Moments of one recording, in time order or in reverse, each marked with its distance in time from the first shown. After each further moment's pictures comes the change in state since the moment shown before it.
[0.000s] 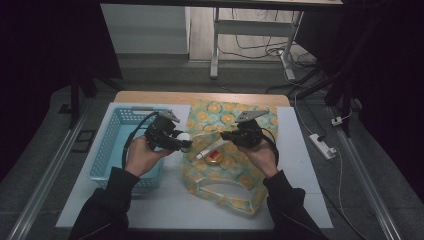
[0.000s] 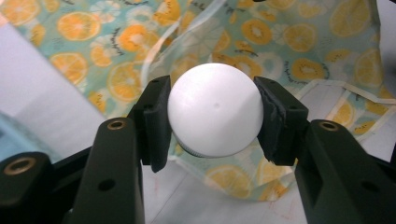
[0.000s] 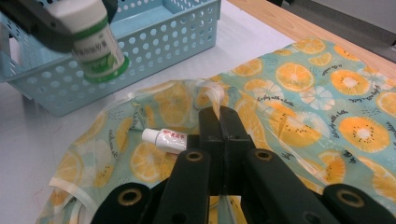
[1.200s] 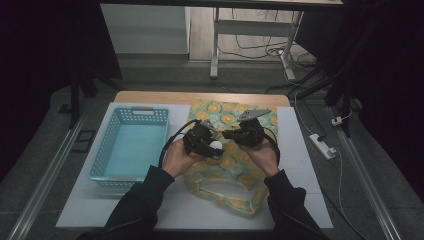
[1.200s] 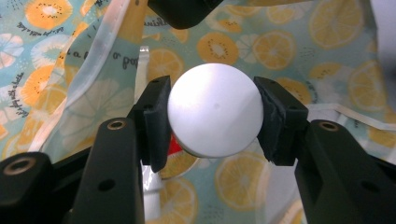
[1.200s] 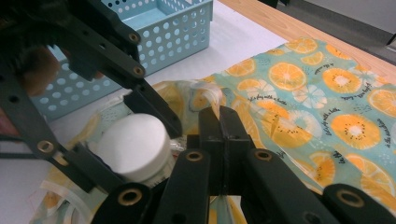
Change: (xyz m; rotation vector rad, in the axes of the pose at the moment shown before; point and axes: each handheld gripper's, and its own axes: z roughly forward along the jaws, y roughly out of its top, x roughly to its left) left arm -0.033 0.039 0.088 0.034 -0.077 0.110; right arm -0.007 -0.002 -0.002 -0.008 -0.010 0.012
